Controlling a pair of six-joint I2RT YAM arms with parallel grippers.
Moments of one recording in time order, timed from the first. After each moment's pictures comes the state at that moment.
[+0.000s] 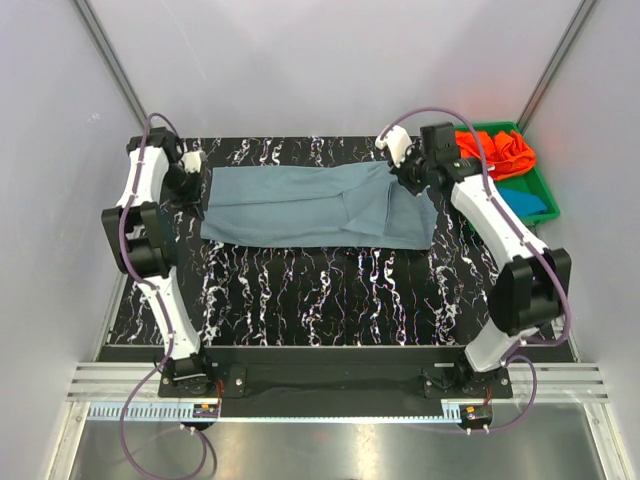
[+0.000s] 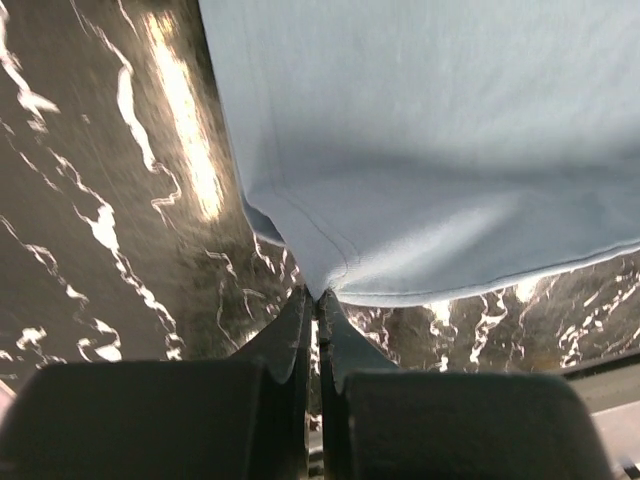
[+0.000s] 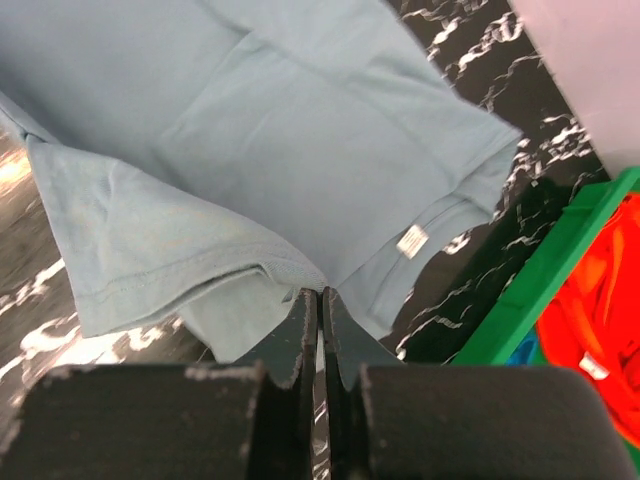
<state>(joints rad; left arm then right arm) 0.19 2.12 1.94 -1.27 0.28 0.21 0.28 1.63 1.49 -0.58 -0.22 -0.62</state>
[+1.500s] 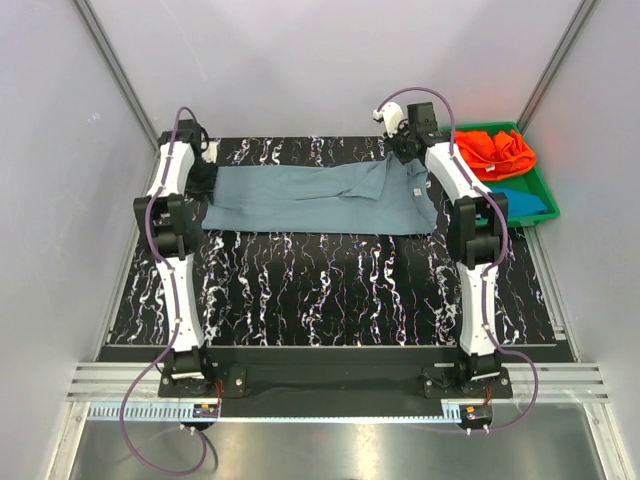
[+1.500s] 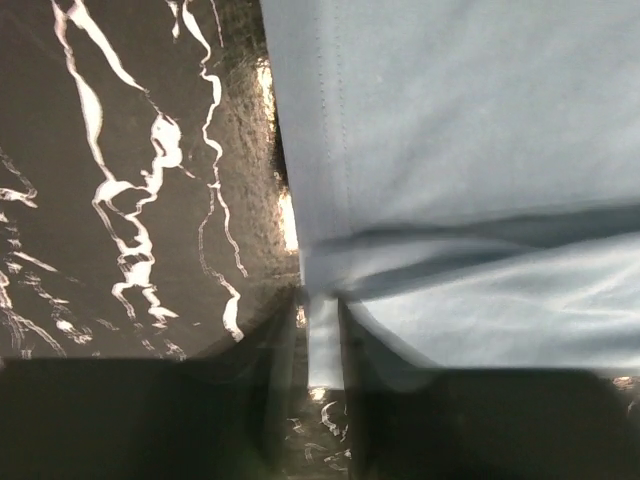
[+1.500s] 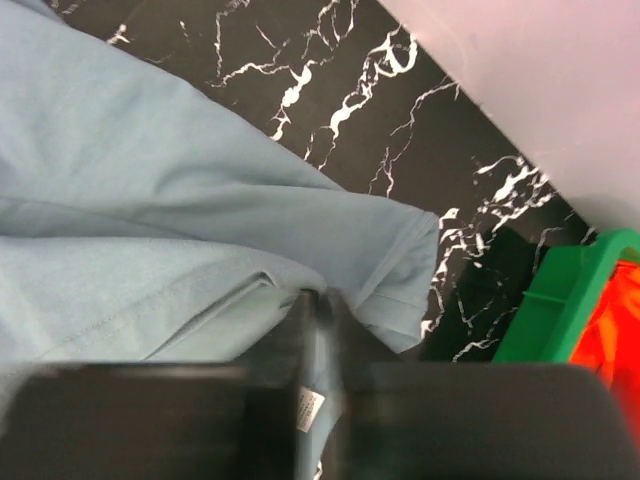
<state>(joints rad) 0.11 2.47 2.34 -1.18 0.04 0.16 0.18 2.33 2.13 -0.50 -0.14 -0.56</state>
